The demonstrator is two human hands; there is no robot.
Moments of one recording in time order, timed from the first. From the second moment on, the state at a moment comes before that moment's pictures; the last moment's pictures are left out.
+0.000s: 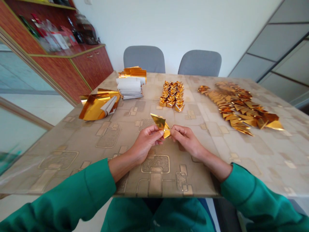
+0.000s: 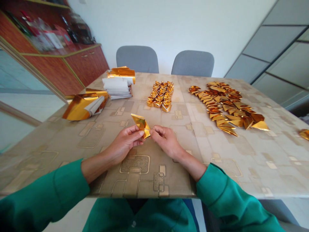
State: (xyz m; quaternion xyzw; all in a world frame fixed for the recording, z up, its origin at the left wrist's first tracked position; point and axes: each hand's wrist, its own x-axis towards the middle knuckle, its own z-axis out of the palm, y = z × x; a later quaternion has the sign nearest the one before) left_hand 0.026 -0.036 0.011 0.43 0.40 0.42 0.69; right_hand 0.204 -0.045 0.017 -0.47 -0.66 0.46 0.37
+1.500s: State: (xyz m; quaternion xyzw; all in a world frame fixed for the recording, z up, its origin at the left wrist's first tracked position) left_hand 0.013 -0.029 0.011 0.76 0.40 0.45 0.26; right_hand 0.207 -0.037 0.016 -0.45 -0.60 0.54 0.39
